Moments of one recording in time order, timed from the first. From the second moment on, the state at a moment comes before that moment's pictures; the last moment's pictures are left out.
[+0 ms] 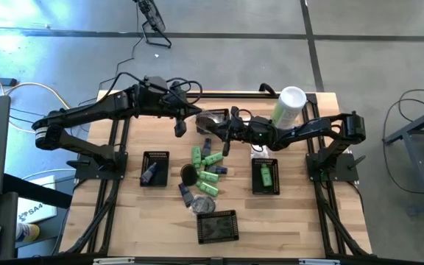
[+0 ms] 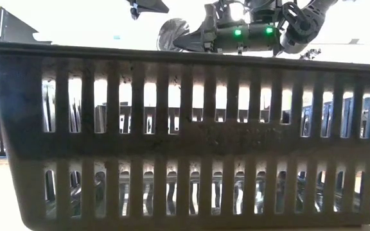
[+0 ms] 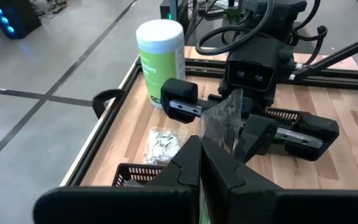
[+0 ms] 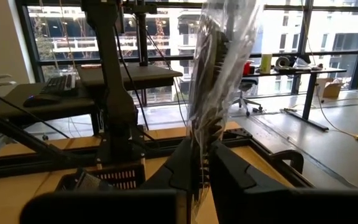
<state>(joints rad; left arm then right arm) 0.29 1.23 1.31 -0.45 0.06 0.08 -0.15 1.67 0.80 0.94 0.05 0.03</state>
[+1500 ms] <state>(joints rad) 0.29 0.93 1.04 -0.37 0.02 0.07 0.00 1.36 0.84 0.38 0.21 0.11</state>
